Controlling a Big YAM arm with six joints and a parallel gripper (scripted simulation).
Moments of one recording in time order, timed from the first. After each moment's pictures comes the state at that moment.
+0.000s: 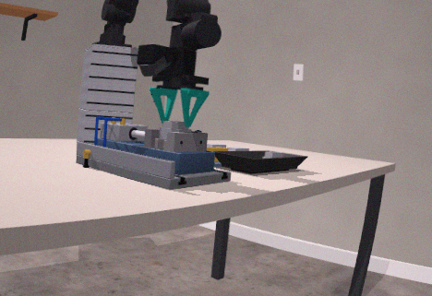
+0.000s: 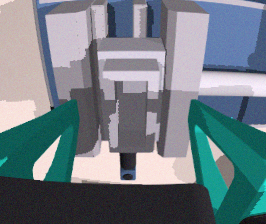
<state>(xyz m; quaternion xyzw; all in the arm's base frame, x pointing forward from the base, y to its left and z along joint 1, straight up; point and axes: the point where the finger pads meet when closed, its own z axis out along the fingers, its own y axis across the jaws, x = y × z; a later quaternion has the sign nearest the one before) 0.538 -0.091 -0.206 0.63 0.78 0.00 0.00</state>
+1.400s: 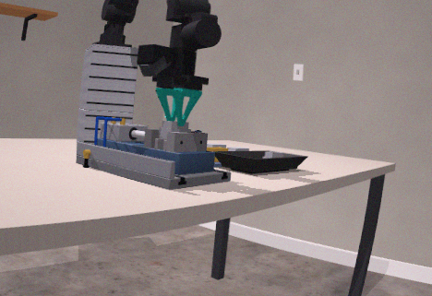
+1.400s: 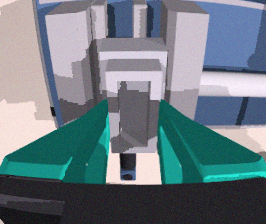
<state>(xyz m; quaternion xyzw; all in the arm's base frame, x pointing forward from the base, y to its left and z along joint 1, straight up) 0.538 -0.091 -0.206 0.63 0.78 0.00 0.00</state>
